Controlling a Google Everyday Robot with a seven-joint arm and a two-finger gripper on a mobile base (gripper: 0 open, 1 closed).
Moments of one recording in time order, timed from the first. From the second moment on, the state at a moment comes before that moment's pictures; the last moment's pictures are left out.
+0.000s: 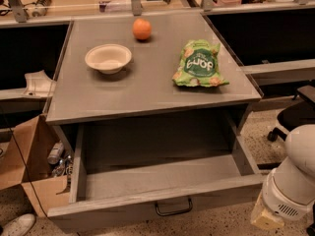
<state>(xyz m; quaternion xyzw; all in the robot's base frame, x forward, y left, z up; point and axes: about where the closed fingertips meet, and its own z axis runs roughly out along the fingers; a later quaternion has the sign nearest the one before) 0.305 -0.260 0.670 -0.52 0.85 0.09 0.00</state>
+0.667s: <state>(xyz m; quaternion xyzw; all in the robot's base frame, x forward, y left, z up) 0.332 -0.228 0.652 -0.53 0.84 0.09 0.02</state>
